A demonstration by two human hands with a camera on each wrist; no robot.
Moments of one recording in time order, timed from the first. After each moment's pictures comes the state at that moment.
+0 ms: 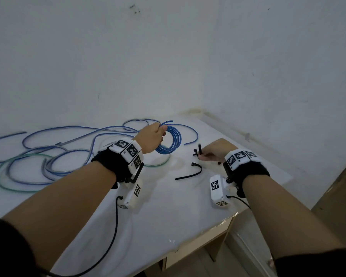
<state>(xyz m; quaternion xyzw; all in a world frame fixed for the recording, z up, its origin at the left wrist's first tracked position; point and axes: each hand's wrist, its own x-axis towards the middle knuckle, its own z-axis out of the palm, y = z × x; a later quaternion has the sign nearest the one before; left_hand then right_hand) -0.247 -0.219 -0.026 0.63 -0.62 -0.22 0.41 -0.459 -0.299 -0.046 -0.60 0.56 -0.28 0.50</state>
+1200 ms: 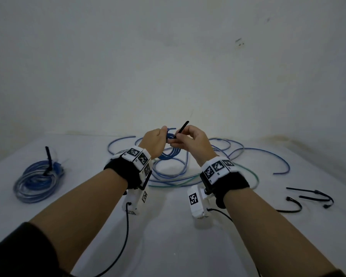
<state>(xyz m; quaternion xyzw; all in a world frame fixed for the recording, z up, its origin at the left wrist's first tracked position) -0.060 -0.077 -0.003 0.77 -0.44 -0.07 0.45 -0.176 -0.151 -0.003 -0.68 0.12 -0.38 0.61</state>
